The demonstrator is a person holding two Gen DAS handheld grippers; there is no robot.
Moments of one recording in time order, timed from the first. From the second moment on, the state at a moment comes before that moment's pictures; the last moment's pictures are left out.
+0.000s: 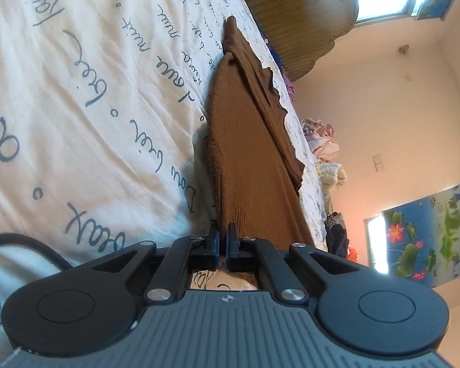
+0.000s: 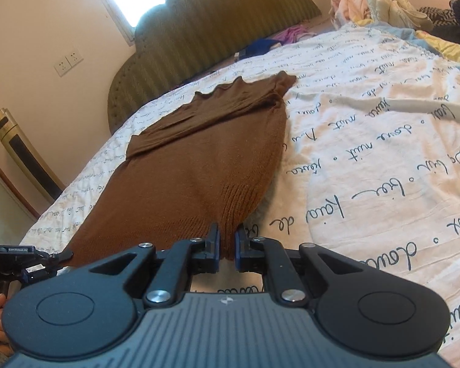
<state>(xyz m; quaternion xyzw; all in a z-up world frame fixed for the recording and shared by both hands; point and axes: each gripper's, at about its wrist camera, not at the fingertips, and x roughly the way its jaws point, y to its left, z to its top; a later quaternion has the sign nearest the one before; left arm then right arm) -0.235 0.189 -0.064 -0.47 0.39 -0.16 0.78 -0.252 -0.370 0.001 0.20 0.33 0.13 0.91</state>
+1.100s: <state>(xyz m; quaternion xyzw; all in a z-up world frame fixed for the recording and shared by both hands) -0.185 0.167 -0.048 -0.46 0.41 -0.17 0.77 -0.197 -0.368 0.016 0.22 0.31 0.17 0.91</state>
